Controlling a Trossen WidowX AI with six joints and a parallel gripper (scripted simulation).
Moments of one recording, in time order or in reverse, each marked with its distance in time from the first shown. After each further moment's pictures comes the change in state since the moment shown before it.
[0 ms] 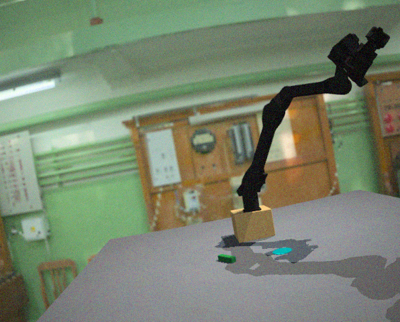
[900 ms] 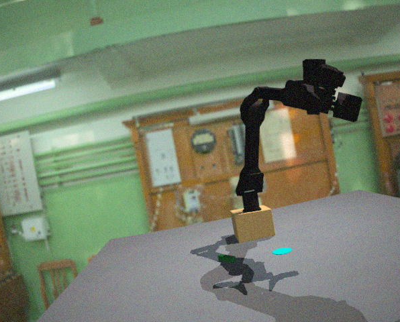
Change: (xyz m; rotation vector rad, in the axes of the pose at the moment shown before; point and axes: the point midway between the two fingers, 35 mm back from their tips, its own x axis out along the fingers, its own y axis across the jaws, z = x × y) arm 0.071 -0.298 -0.010 -1.084 0.543 -0.255
